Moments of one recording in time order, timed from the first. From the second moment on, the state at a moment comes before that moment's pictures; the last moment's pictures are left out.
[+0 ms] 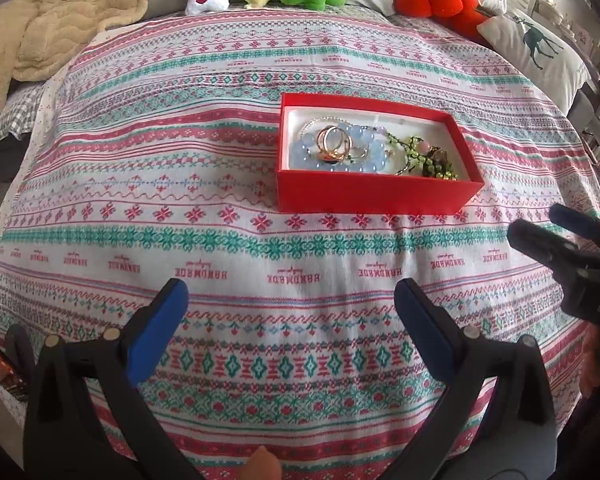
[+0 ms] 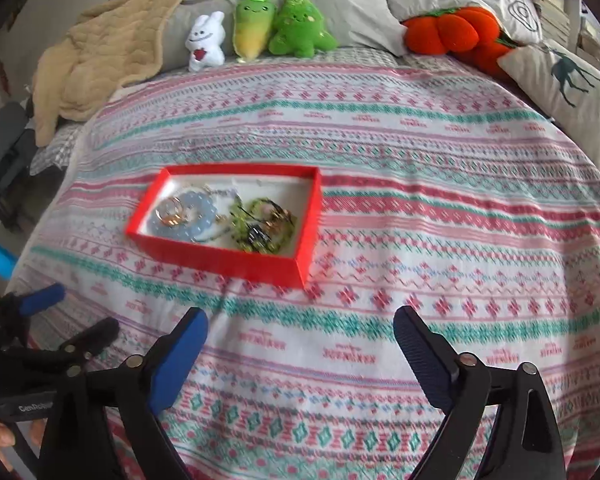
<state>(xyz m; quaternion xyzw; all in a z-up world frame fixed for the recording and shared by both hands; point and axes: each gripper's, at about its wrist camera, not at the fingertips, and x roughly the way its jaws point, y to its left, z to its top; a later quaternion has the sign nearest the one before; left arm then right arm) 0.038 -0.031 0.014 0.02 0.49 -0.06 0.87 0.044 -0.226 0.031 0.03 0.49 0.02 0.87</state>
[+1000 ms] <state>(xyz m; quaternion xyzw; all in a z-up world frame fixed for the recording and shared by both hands) 0.021 -0.039 0.006 0.01 0.50 -0.05 0.87 0.025 -0.215 0.011 0.02 0.53 0.01 0.84</state>
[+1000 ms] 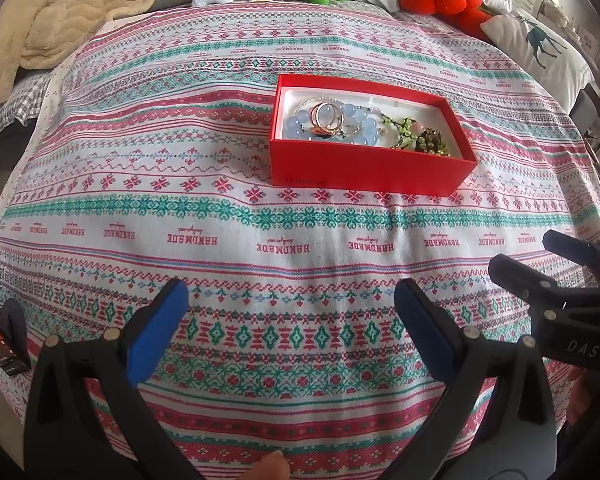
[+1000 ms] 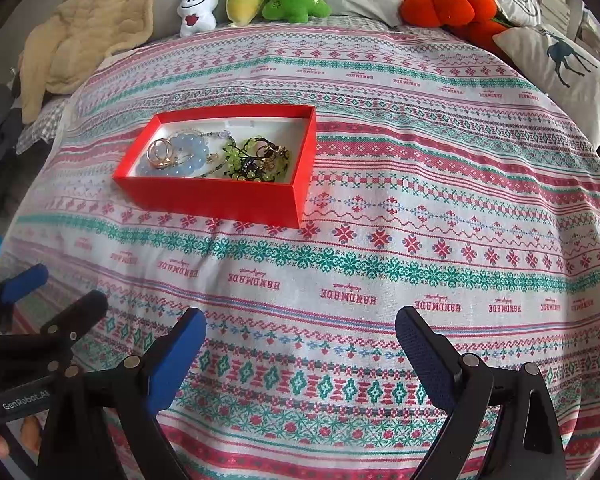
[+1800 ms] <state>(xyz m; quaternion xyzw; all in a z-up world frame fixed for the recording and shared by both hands) 0.024 -0.041 0.005 0.01 0.50 -0.05 0.86 0.026 -0.213 0.015 0.02 0.53 0.01 0.85</state>
